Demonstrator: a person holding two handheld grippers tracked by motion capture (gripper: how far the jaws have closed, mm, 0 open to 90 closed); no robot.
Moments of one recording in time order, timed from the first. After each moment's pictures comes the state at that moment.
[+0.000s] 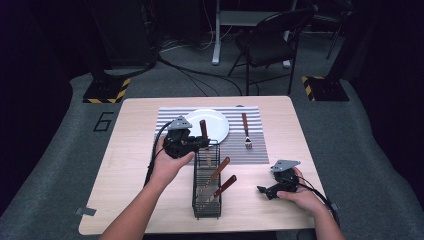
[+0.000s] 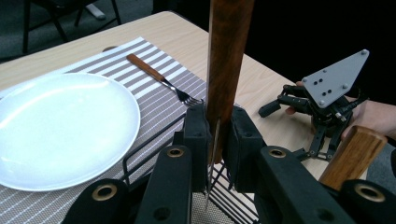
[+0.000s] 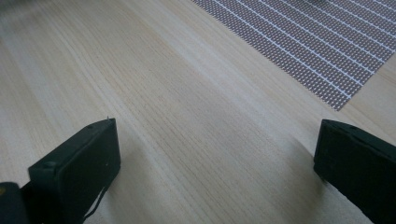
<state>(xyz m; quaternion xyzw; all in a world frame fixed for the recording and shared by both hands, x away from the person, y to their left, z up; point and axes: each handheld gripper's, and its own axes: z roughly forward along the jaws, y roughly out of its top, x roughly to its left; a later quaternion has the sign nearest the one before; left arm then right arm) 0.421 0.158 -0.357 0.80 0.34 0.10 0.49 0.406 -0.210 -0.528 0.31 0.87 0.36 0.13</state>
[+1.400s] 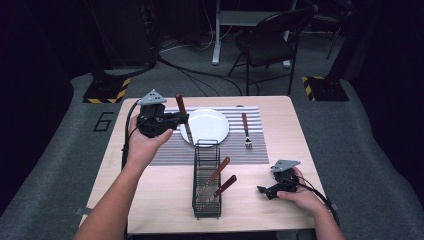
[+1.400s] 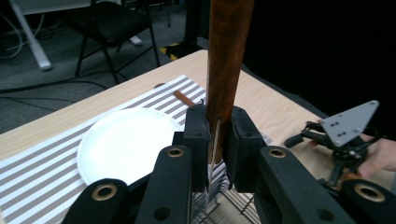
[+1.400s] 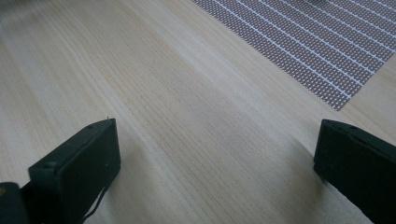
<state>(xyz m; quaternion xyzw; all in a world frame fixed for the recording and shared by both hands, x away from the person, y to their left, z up) 0.428 0.210 -0.288 0.77 0.36 0.16 0.49 0.406 -0.210 -0.528 0.31 0.87 0.36 0.13</state>
